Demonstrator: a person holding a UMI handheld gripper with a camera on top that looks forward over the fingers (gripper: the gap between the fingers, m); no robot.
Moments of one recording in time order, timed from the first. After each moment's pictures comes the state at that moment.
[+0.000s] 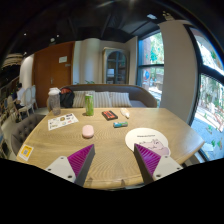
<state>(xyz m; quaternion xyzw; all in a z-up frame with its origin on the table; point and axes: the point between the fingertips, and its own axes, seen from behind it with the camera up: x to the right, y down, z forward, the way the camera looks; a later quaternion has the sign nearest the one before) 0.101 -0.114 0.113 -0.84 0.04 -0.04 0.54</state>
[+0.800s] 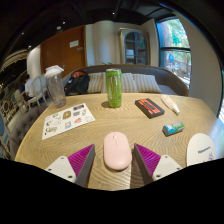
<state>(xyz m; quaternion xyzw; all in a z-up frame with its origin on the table) -0.012 0.117 -0.007 -0.89 -0.01 0.04 0.46</state>
